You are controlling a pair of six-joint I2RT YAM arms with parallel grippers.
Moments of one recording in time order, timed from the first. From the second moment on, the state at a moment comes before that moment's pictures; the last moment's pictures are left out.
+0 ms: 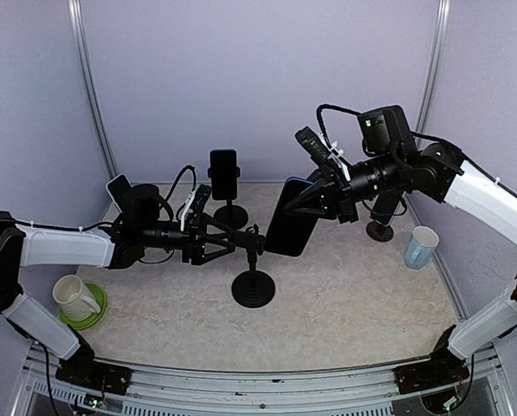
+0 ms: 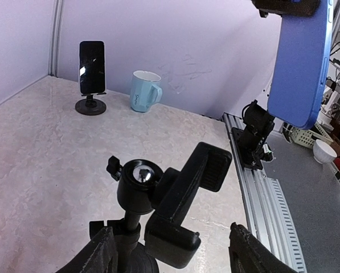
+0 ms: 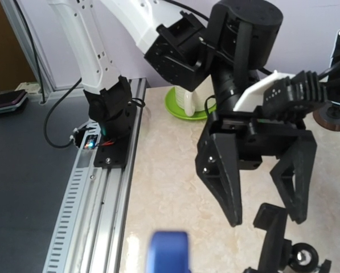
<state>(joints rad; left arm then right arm) -0.59 1.48 0.76 0.50 0.90 -0.07 0.78 1.40 1.50 -0.59 -0.83 -0.28</state>
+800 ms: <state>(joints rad) -0.65 1.43 0.75 0.52 0.89 -0.08 0.79 1.42 1.49 -0.59 -0.83 -0.29</state>
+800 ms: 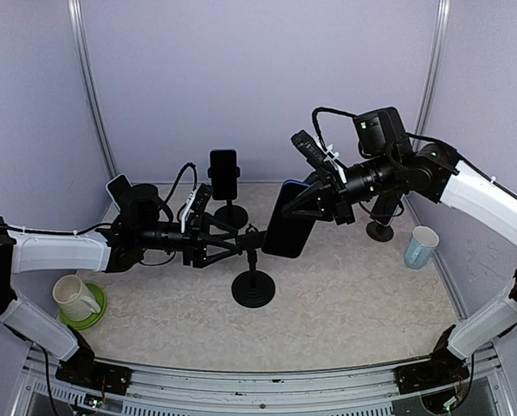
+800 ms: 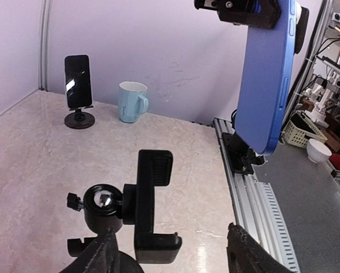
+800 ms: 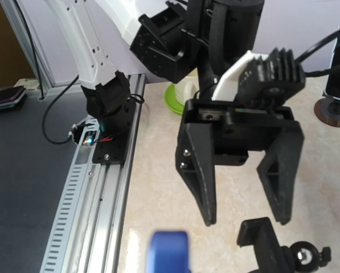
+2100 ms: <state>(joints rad) -0.68 1.47 0.78 0.45 0.80 -0.01 0.80 1.53 1.63 -0.75 -0.82 -0.43</state>
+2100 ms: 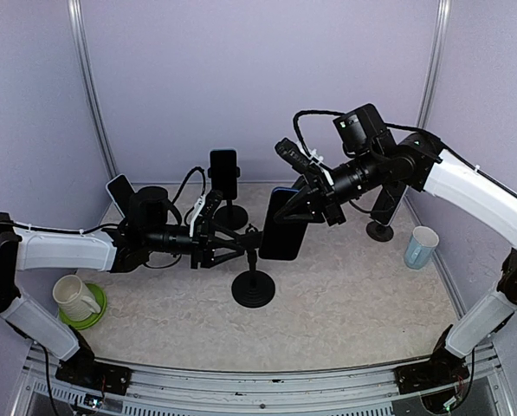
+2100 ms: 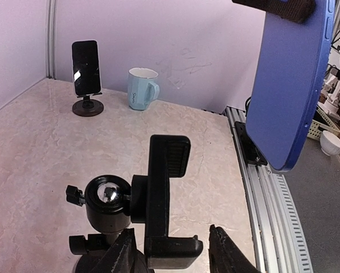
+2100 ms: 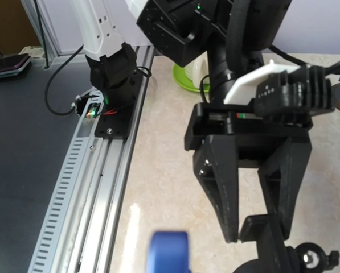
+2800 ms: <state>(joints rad) -0.68 1.46 0.77 0.44 0.81 0.00 0.80 1.57 1.66 -0.78 -0.83 -0.45</state>
